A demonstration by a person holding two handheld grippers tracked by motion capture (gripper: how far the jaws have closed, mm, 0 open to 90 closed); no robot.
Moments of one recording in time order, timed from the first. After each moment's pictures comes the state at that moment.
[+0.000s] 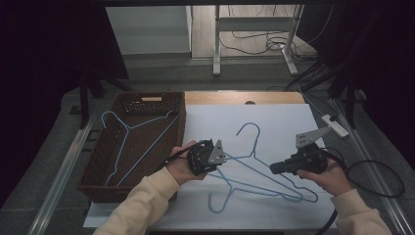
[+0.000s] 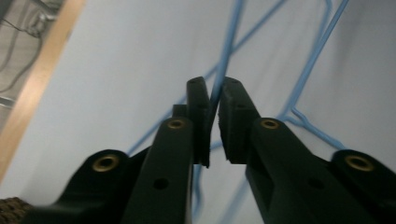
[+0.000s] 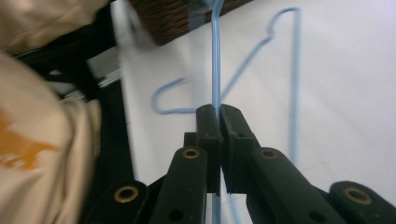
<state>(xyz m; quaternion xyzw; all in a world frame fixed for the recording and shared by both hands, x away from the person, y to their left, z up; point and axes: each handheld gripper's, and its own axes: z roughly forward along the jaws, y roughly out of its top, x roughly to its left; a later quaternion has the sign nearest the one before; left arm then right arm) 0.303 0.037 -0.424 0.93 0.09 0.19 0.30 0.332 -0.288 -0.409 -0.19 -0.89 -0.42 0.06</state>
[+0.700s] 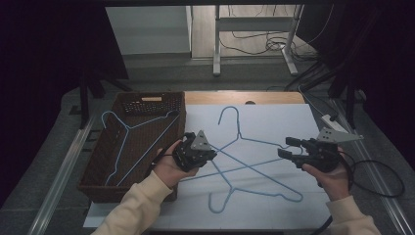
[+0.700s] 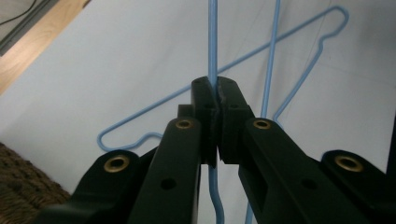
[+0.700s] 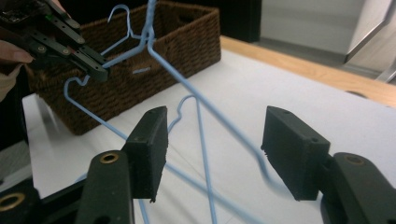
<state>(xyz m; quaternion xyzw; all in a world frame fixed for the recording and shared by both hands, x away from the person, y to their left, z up) 0.301 0.070 -0.403 0.90 0.22 0.15 0.35 0.319 -0.312 -0.401 -0.29 -0.78 -0.54 -0.13</state>
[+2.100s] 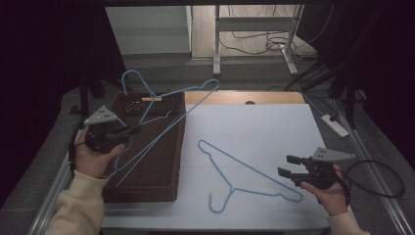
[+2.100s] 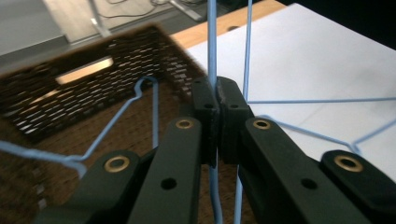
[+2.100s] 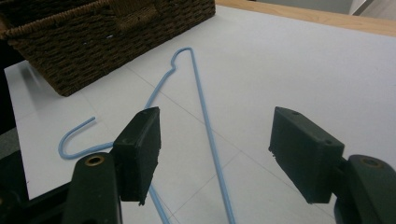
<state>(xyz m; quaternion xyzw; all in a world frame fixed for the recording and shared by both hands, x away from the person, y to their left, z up) 0.286 0.268 -0.363 0.76 0.44 0.21 0.43 0.302 -0.323 -0.456 -0.32 -0.80 -0.50 -0.11</state>
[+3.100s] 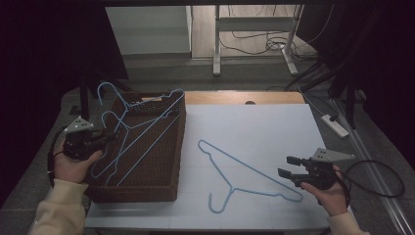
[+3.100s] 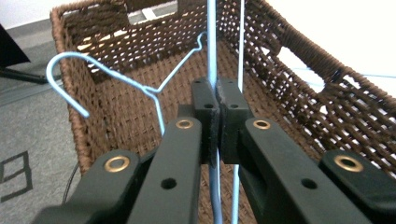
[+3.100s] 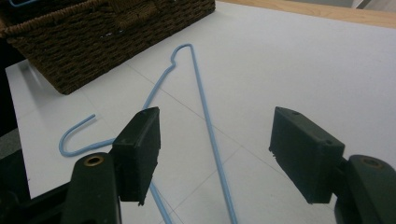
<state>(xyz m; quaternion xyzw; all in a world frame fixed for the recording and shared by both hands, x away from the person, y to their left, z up) 0.283 0.324 -0.405 0.75 0.49 0.22 0.39 0.303 -0.325 -0.459 -0.33 -0.79 -0.50 -0.10</state>
